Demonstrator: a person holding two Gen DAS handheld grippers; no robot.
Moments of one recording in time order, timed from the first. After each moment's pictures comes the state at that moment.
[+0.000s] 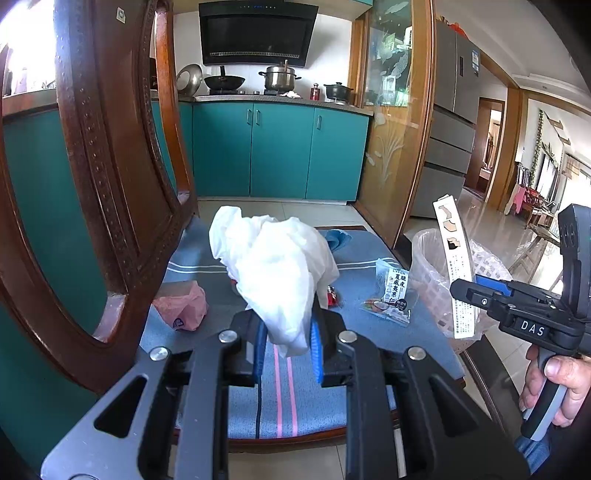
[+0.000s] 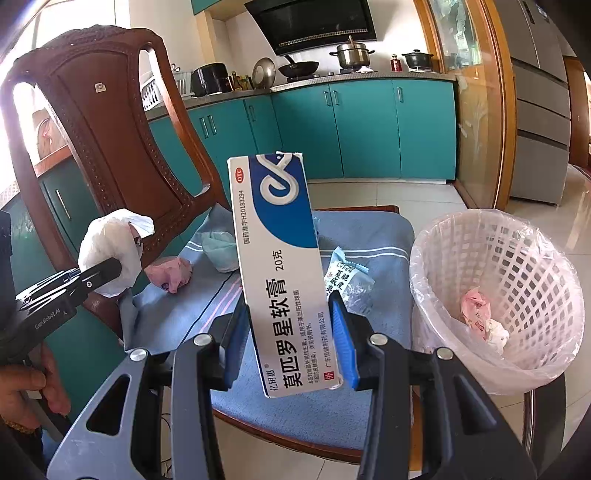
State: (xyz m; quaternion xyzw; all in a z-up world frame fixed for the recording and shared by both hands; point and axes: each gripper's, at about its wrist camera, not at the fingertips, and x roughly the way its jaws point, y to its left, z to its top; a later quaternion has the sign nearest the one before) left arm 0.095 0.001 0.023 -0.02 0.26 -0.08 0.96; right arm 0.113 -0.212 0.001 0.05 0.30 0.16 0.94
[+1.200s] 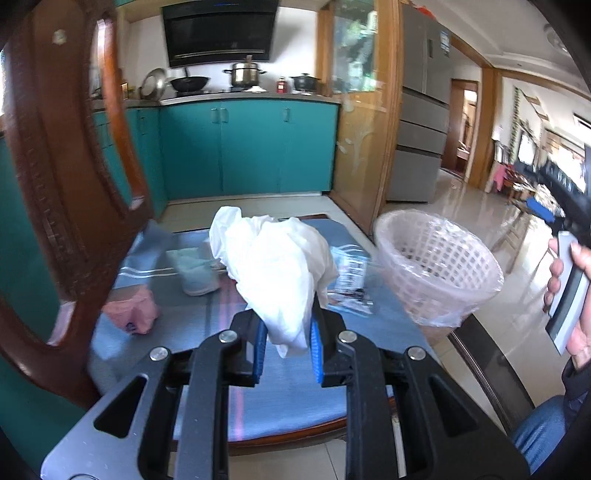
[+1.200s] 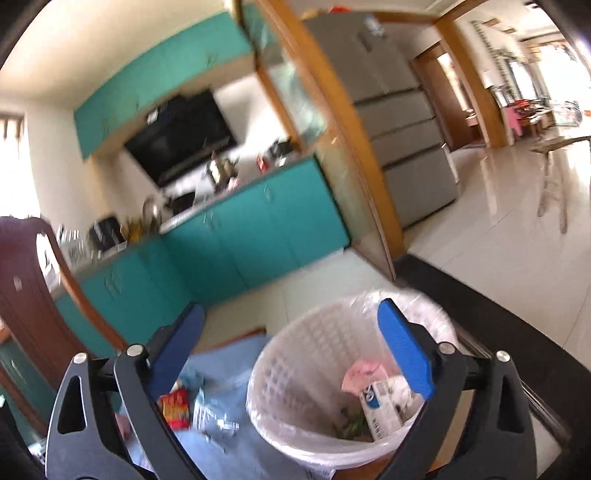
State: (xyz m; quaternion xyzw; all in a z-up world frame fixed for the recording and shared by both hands) left arm 0.094 -0.064 0.013 0.03 0.27 -0.13 0.95; right arm 0.066 -0.389 0.046 0.23 0.09 -0.07 0.97
